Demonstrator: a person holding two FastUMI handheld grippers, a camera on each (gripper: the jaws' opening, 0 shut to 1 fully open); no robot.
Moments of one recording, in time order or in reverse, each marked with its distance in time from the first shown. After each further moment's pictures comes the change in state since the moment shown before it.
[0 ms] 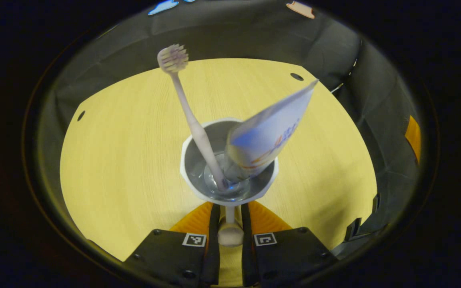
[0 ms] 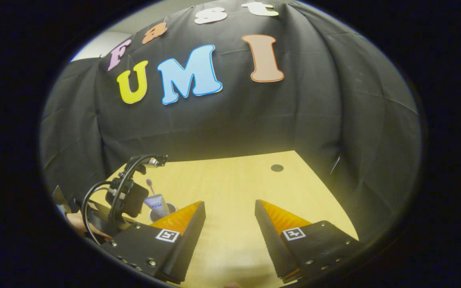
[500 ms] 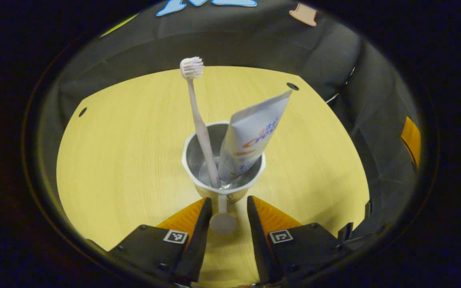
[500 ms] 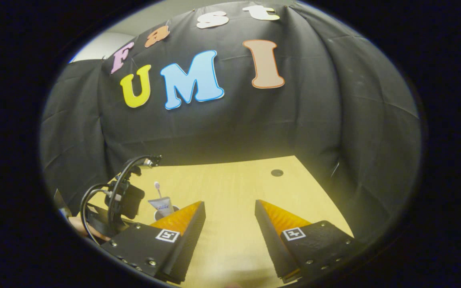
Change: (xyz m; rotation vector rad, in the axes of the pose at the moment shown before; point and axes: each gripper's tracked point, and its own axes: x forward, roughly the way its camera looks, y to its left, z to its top) left arm -0.021 -0.018 0.003 -0.049 -0.102 -0.052; right arm -0.015 0.002 0.013 -0.022 -0.043 0.017
